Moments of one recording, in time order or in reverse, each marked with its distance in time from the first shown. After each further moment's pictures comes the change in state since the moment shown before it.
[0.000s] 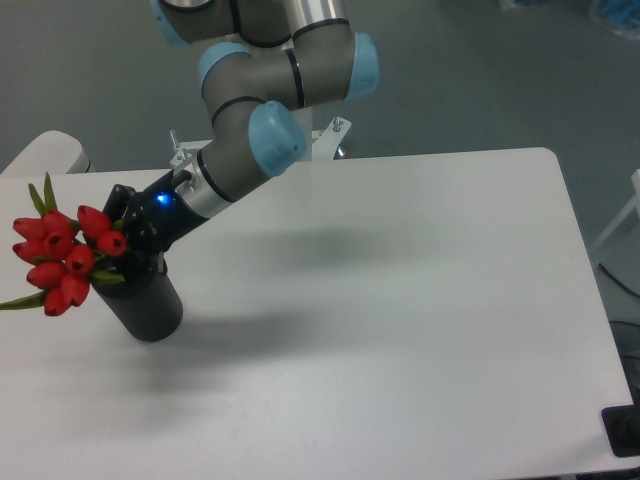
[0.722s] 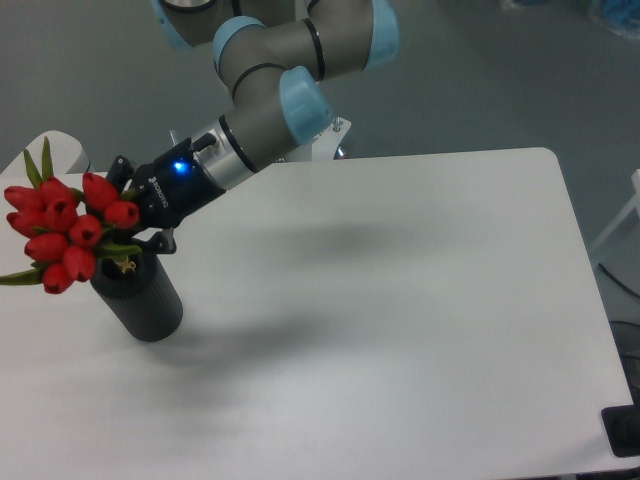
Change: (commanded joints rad) arm 0.063 0.029 0.035 0.000 -0.183 -0.032
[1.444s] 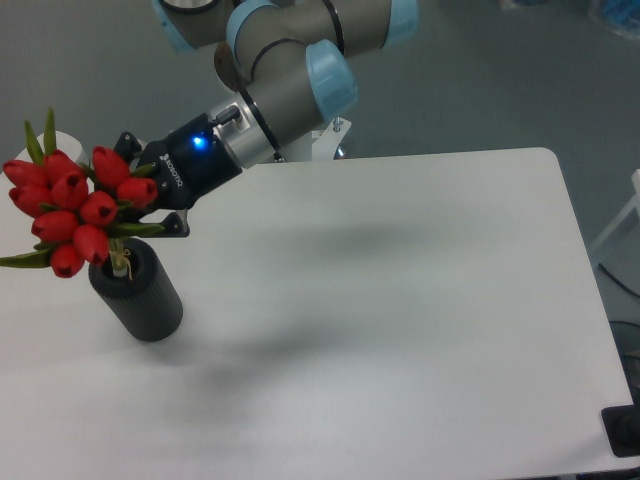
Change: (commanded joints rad) arm 0.043 0.026 0.077 0.000 -0.041 -0.184
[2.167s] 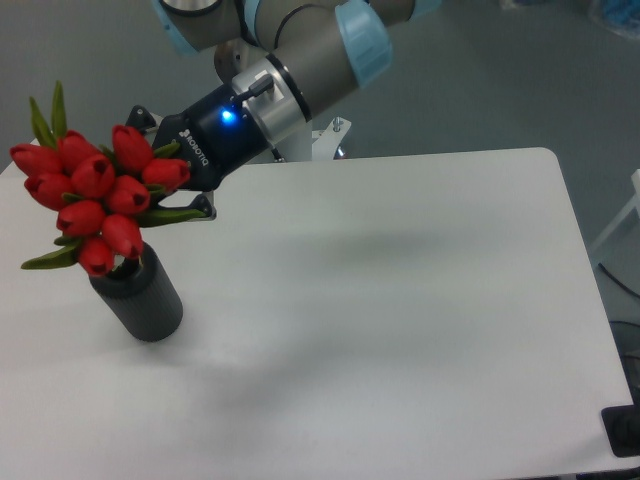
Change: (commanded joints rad) arm 0.066 0.000 0.094 0.000 -0.028 -0.167
